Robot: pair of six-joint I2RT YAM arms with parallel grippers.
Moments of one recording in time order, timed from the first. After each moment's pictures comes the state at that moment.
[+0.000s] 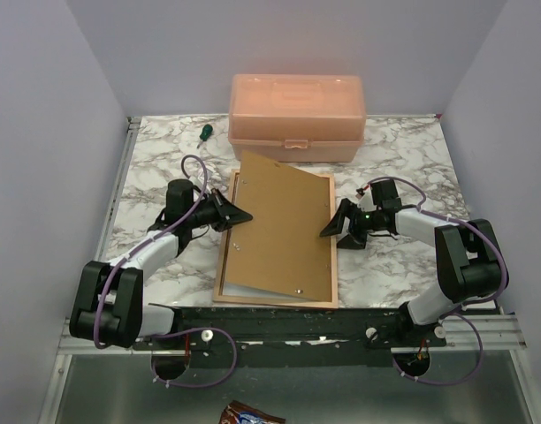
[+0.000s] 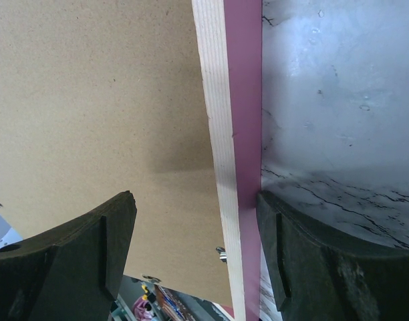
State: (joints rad) left arm -0.20 1.30 0.56 0.25 0.76 -0.95; right arm 0.19 1.58 0.72 -0.21 -0.67 0.60
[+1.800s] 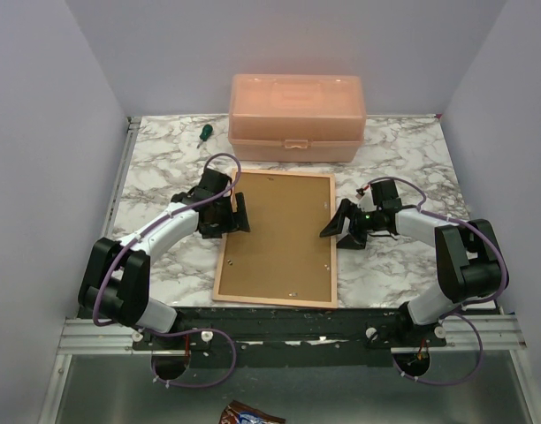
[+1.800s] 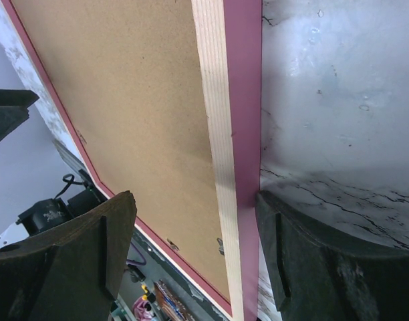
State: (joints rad) left arm -0.40 1.45 0.91 -0.52 0.12 -0.57; right arm 0.19 1.58 0.72 -0.21 -0.67 0.60
